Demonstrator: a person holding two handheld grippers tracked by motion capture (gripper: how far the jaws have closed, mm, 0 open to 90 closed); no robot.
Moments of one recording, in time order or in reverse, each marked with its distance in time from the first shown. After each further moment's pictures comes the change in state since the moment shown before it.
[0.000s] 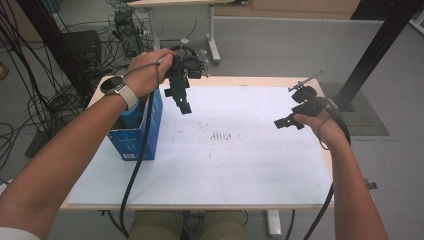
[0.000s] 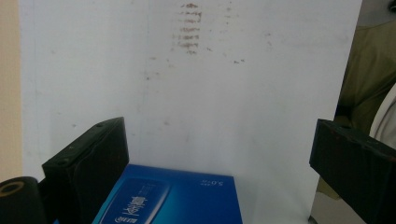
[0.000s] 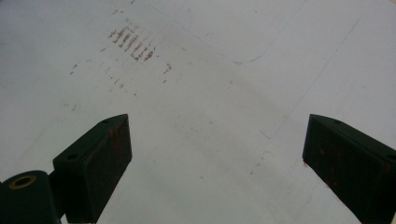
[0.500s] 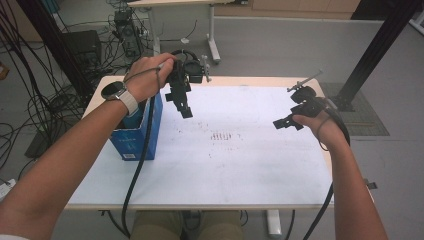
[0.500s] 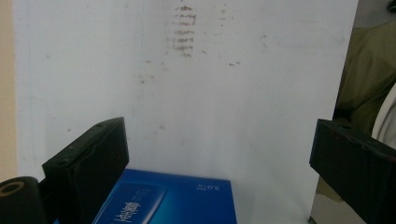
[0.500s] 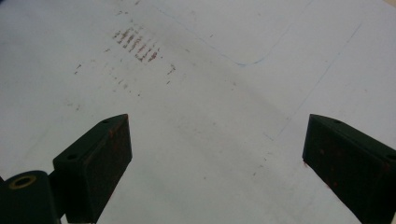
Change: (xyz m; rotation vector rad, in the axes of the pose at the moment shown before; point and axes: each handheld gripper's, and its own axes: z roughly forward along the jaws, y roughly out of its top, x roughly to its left) left arm -0.008 -0.001 0.005 -0.006 0.004 0.006; right arm 0.004 -0.001 -0.002 -0.008 -0.001 -0.011
